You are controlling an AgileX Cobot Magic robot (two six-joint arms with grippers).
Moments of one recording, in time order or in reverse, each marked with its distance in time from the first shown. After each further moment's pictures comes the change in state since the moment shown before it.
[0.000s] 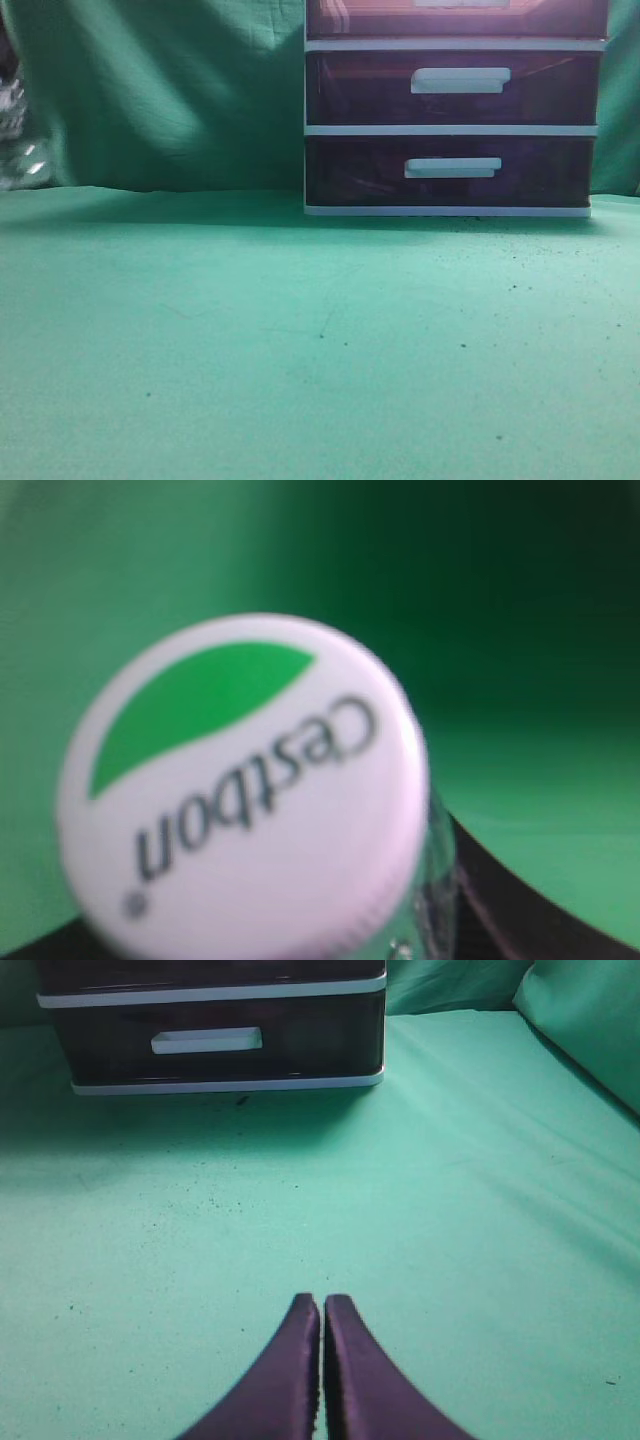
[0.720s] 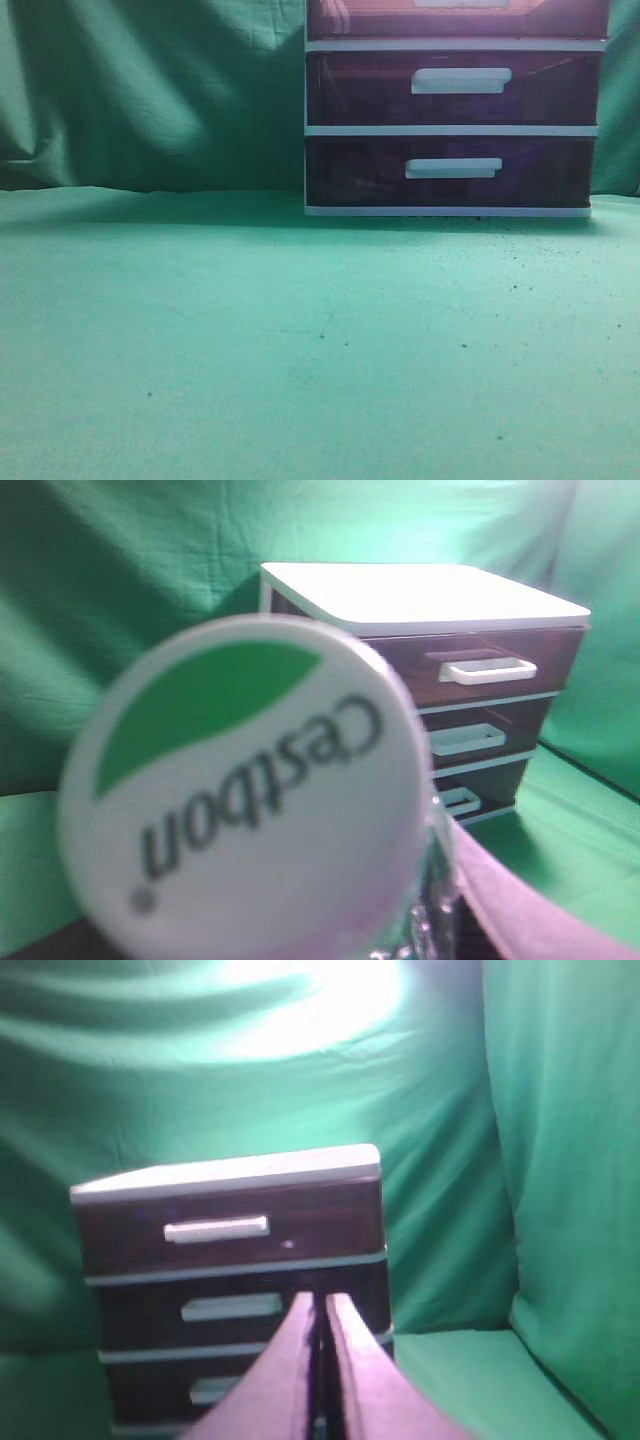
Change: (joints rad) left arm 0.000 -0.551 0.006 0.054 -0.392 -0.008; right arm 0.000 0.104 -0.192 0.060 -0.407 -0.020
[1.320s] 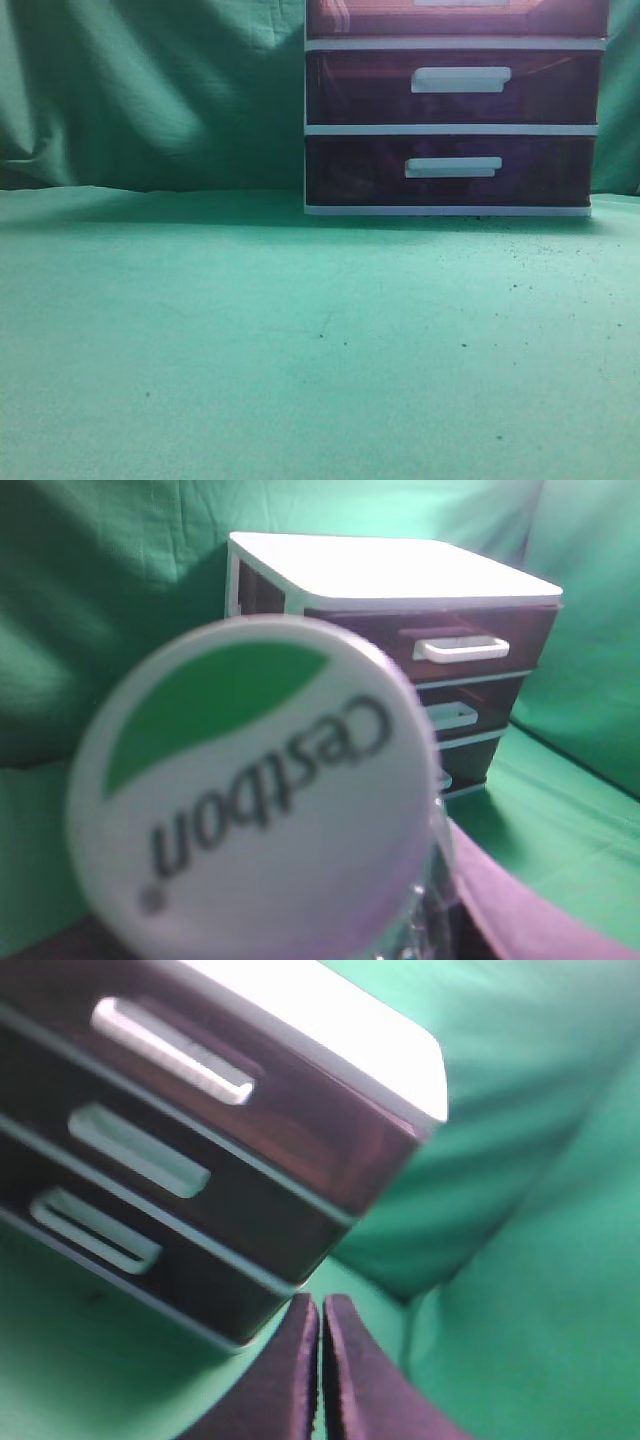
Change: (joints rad) left arm 0.000 0.050 -0.011 0.006 -0.049 -0.029; right arm 0.027 0.878 -0.536 -0.020 0.064 -0.643
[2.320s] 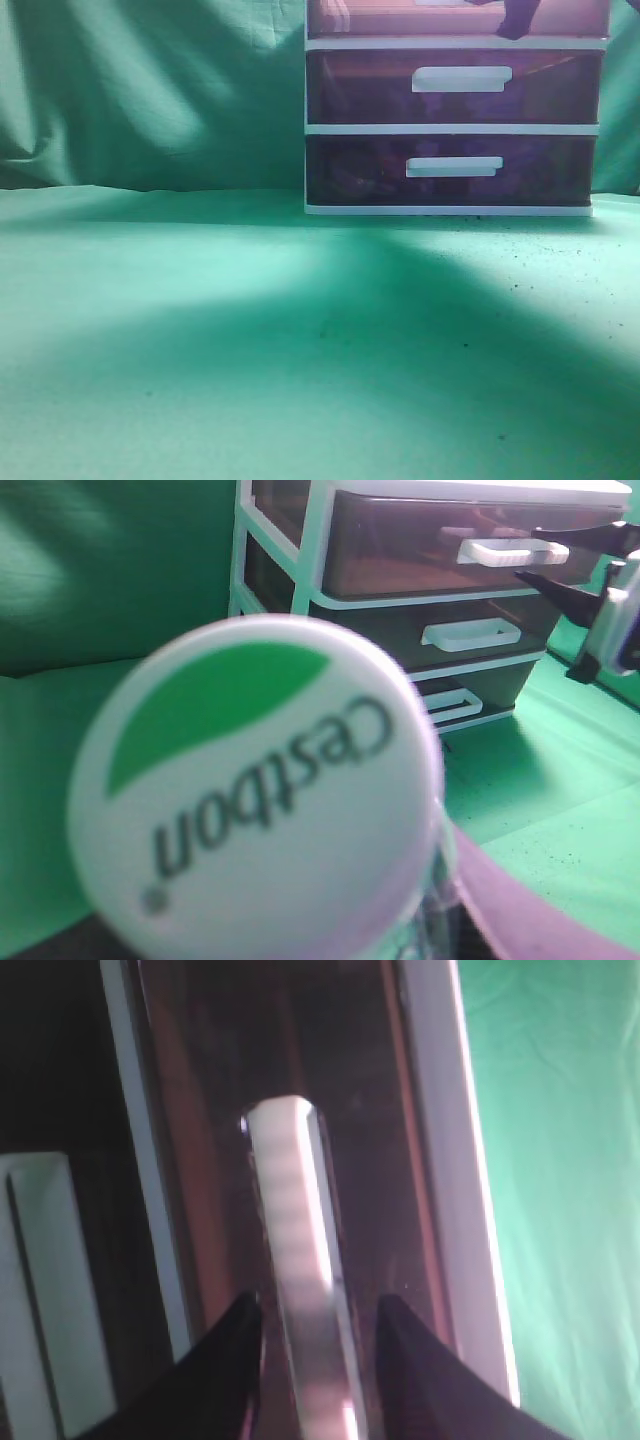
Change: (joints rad) left arm 0.000 0.147 -0.002 0.023 0.000 -0.005; right arm 0.148 0.820 -0.504 -0.148 -0.432 -0.672
